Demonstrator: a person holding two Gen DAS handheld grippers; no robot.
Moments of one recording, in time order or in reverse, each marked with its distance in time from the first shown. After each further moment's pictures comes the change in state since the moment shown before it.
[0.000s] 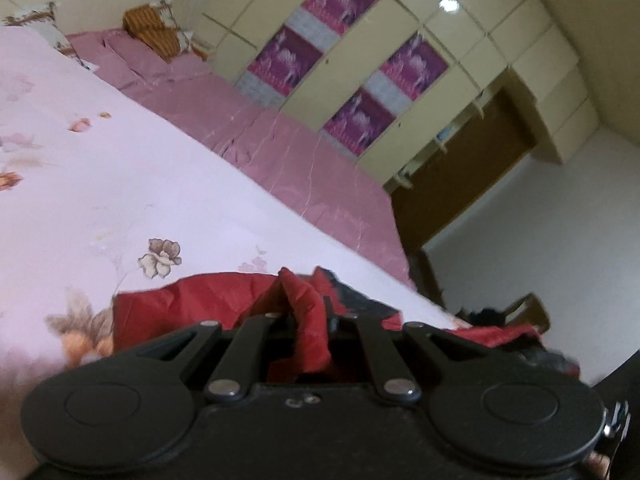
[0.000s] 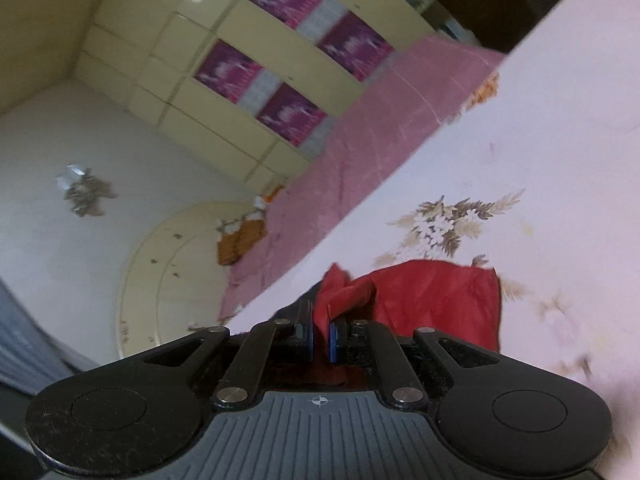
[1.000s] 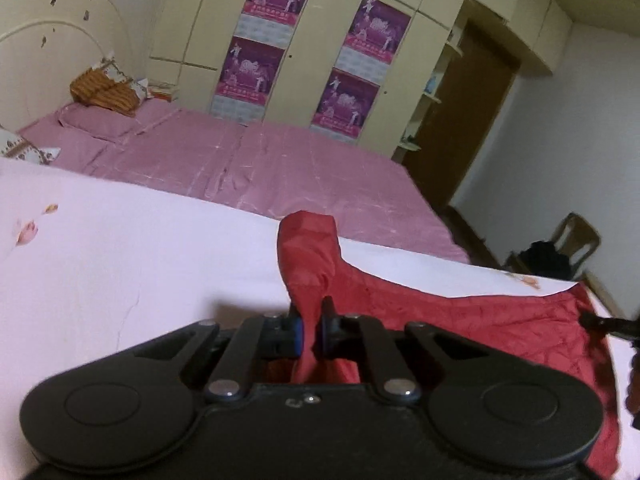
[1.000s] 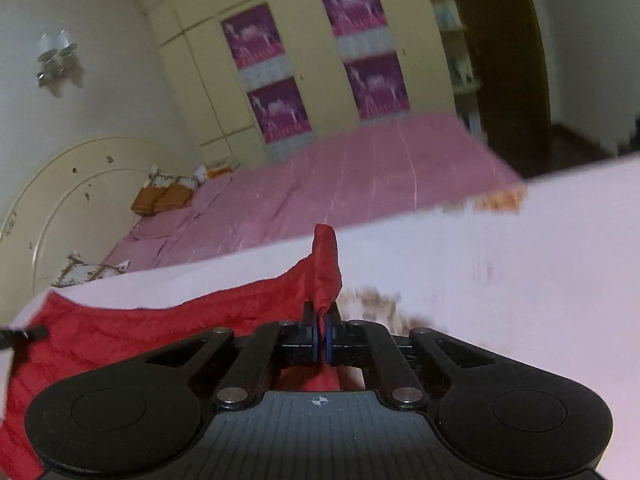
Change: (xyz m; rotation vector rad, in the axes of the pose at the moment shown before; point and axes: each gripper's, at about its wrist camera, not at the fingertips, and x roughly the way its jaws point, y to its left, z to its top) left arm 0.062 -0.005 0.029 0.359 0.003 0.096; right arm 0.087 0.006 0.009 -0.563 -0.104 -0.269
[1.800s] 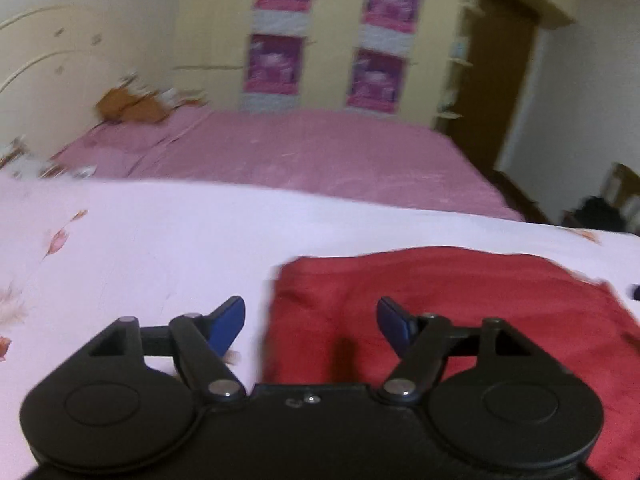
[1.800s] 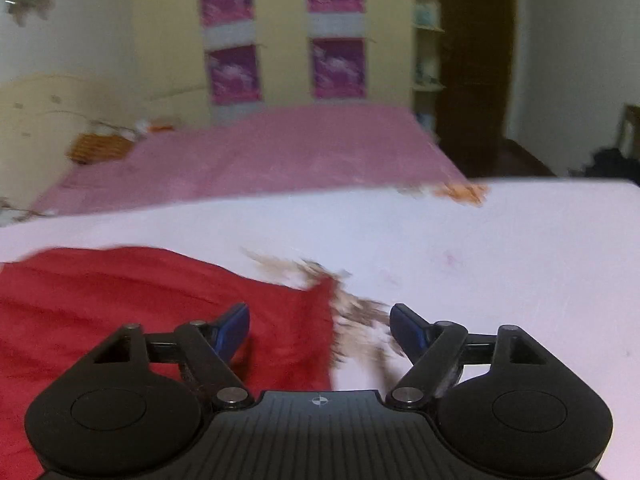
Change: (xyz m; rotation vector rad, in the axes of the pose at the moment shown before) left arm -0.011 -0.030 -0.019 0.142 0.029 0.130; right arm 0.021 0.026 -0.029 -0.119 0.083 -0.154
